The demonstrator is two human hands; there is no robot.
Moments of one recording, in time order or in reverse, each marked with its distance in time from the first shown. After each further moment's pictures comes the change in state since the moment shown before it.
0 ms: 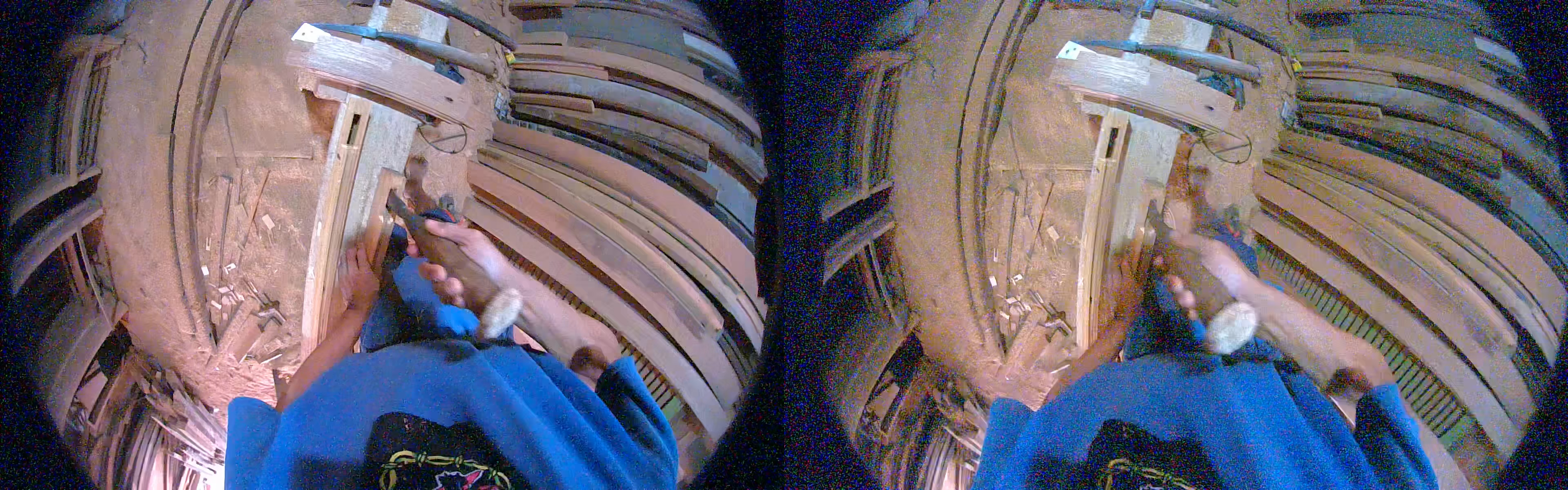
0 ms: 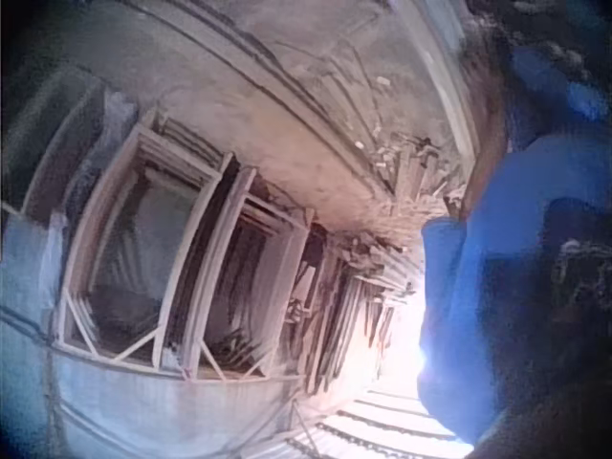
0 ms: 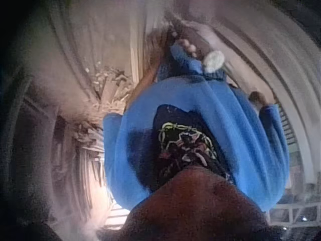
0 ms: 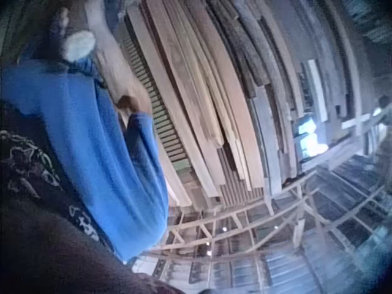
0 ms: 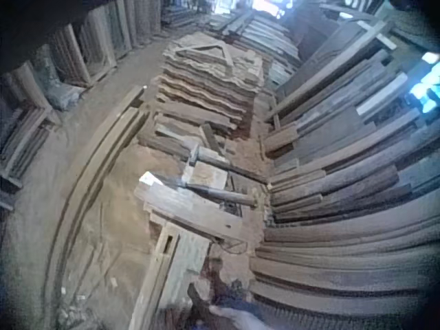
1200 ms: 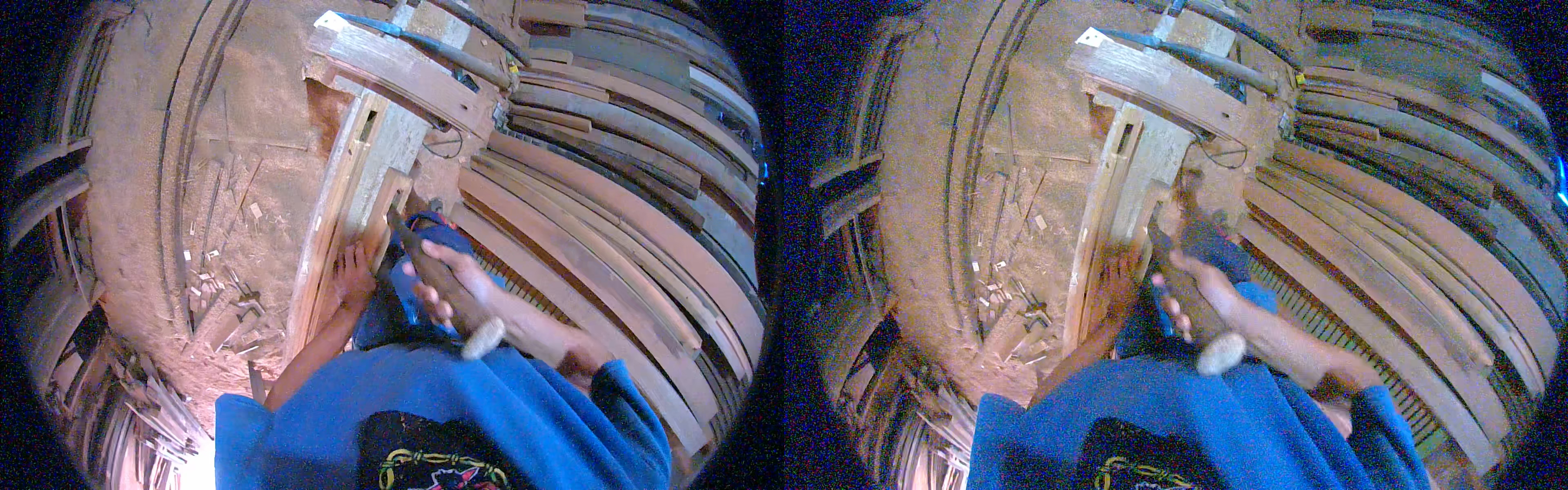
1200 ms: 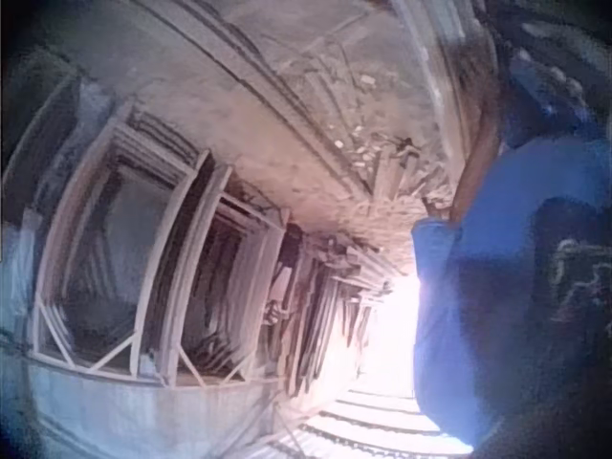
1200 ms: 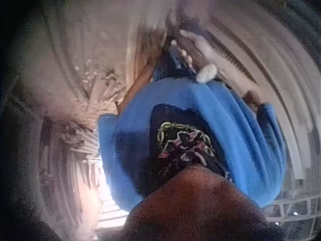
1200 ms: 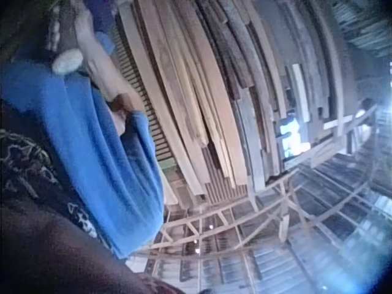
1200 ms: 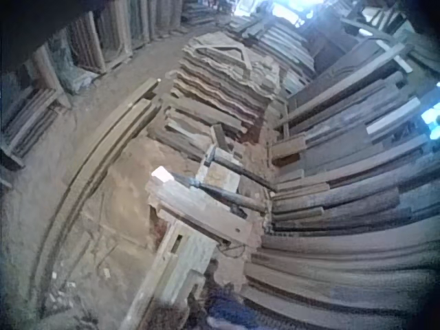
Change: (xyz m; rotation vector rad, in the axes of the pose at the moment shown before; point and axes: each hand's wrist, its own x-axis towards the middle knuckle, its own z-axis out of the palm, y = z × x) left_hand -0.011 0.004 -0.007 -0.084 -0.139 -0.143; right_hand 0.013 0.021 0.022 0.039 0.128 0.081
